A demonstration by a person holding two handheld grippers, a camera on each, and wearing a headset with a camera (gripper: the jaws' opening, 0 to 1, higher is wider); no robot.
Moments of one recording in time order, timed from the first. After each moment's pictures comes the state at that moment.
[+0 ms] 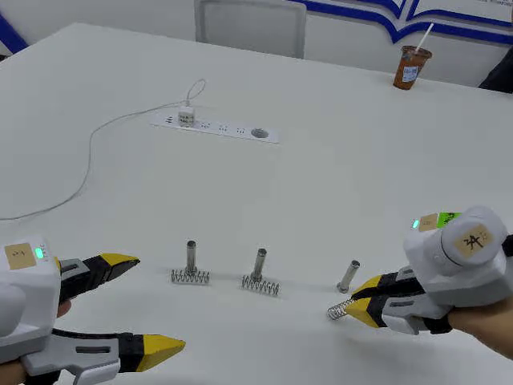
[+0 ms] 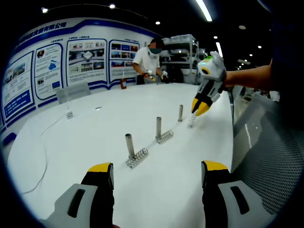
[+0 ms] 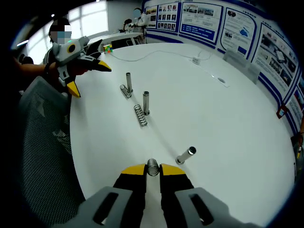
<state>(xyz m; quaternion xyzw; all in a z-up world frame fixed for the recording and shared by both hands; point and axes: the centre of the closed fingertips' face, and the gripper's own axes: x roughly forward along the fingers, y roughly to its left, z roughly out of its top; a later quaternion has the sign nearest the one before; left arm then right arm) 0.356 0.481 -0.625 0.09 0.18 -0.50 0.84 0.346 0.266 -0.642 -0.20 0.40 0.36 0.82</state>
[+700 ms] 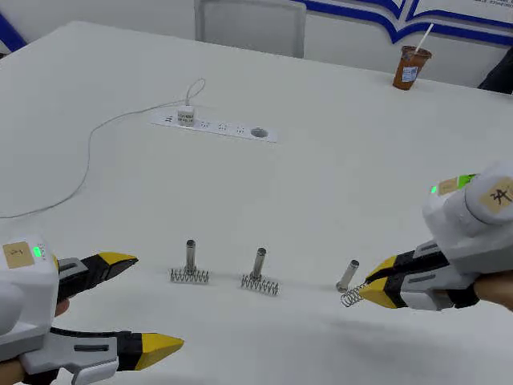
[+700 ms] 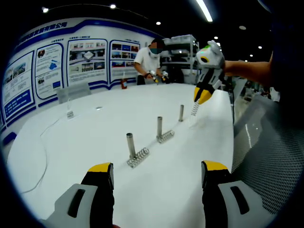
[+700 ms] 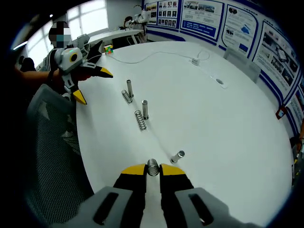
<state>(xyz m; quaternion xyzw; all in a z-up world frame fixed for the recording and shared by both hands) 0.358 0.483 -0.626 0.09 0.18 -0.50 0.84 0.347 0.258 -0.603 -0.21 0.42 0.36 0.81</state>
